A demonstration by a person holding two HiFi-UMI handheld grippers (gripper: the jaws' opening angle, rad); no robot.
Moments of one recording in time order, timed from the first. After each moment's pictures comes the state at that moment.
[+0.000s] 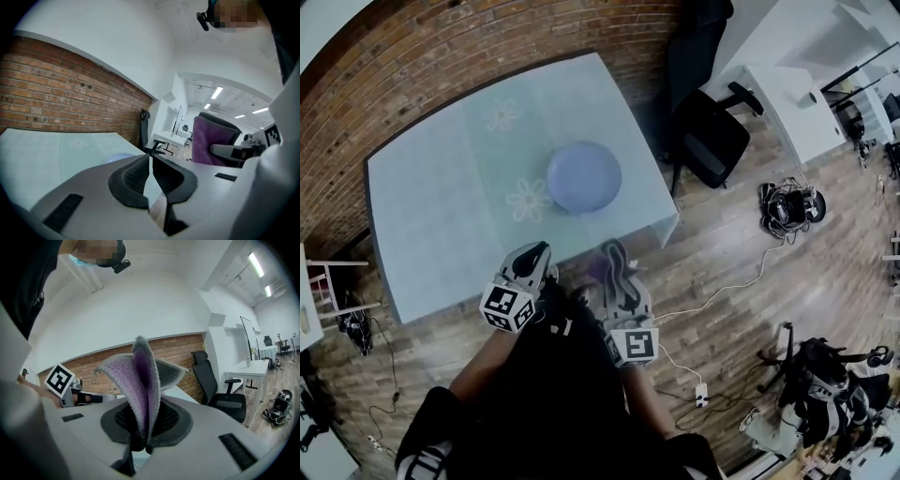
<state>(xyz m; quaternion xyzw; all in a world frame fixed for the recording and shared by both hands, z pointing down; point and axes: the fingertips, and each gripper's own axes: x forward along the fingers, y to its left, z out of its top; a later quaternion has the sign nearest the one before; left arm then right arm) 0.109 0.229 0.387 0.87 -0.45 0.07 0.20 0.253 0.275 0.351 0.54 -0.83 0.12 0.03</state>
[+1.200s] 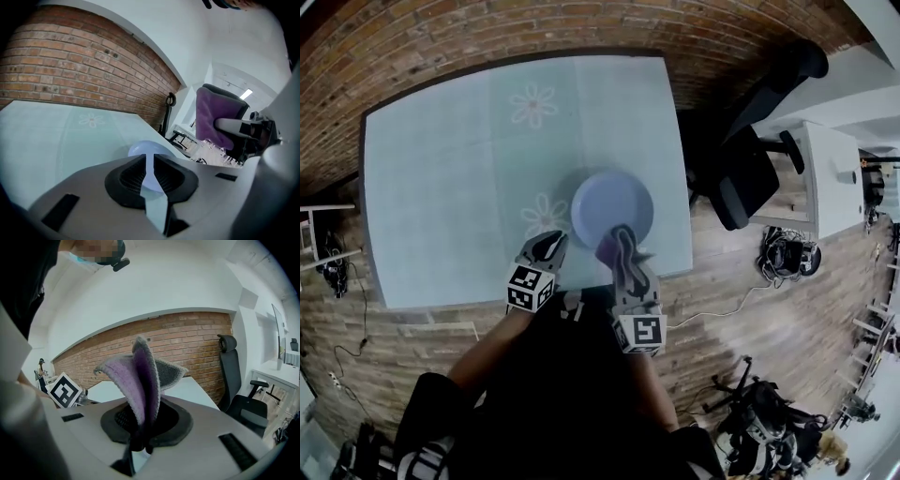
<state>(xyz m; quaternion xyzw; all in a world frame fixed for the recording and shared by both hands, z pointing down) 0.063 0.067 0.511 0.79 -0.51 0.11 0.32 0.185 0.063 0.405 0.44 -0.88 0.13 0.13</state>
